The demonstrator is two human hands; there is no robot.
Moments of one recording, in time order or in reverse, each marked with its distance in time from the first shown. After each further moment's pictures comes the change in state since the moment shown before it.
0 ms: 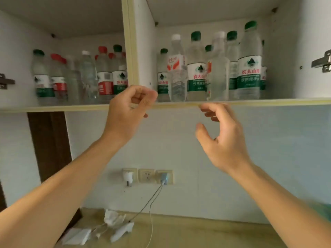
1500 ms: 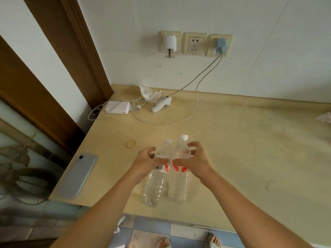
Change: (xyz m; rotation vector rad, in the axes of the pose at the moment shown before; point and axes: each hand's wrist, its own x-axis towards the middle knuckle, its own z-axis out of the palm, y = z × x) left_hand -0.481 -0.277 -0.143 -0.176 -0.483 -1.487; right_hand -0.417 -0.016 0.274 0.162 -0.624 1.486
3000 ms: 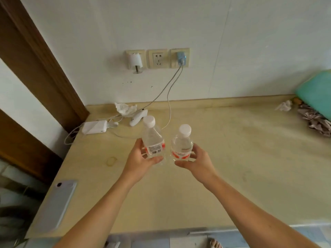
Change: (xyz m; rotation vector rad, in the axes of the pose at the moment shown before) left_hand -0.015 0.059 0.040 0.110 0.027 0.443; right_hand -0.019 0.024 -0.062 0.093 0.115 -0.225
